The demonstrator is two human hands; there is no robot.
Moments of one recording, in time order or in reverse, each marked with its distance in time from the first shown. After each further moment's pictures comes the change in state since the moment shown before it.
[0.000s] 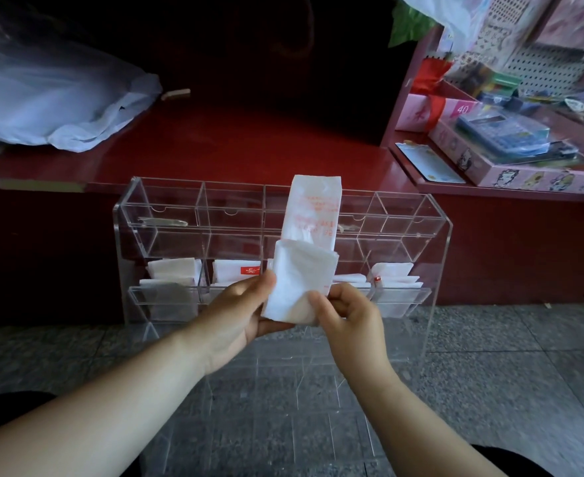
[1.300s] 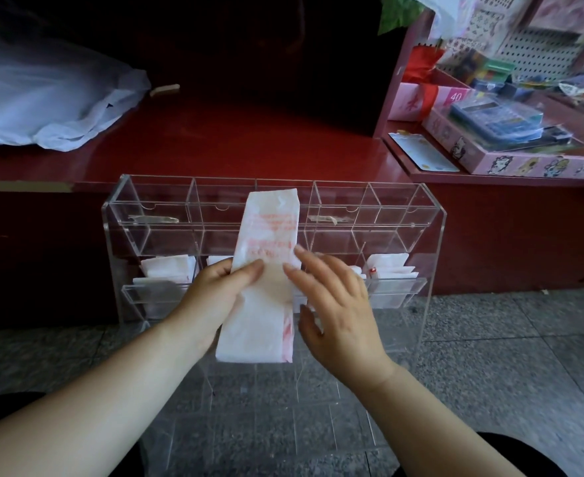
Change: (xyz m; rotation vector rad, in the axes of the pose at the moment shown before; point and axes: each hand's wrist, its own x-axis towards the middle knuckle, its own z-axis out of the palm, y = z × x) left_hand 0.000 0.014 0.004 0.133 0.366 -0.002; right_hand 0.010 0.017 -0.004 -0.629 0.025 -0.891
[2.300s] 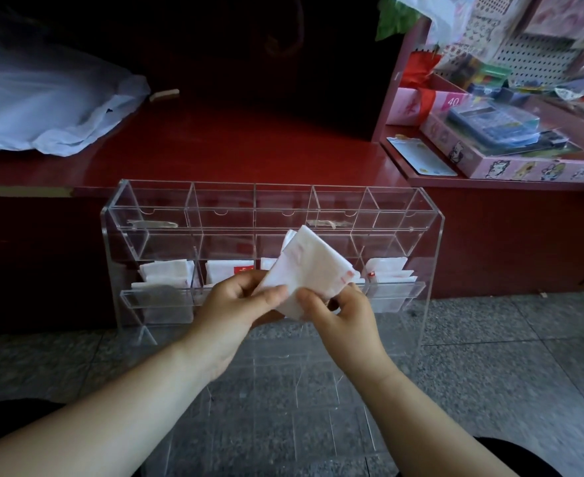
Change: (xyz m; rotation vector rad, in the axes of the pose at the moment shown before) left_hand -0.002 -0.019 0.007 -0.032 -0.141 0.152; right_hand 0.007 -0.012 -0.005 0.565 -0.093 0.794
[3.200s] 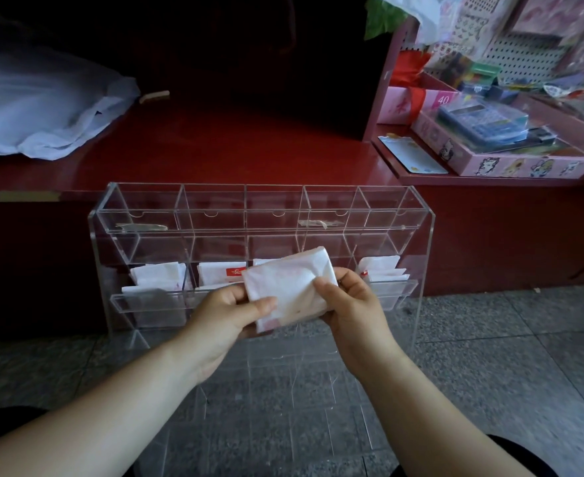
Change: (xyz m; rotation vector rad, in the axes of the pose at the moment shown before) left_hand 0.004 -0.003 0.001 0.084 0.041 -0.172; right_hand 0.008 -0.004 -0.017 0.663 -0.054 0.292
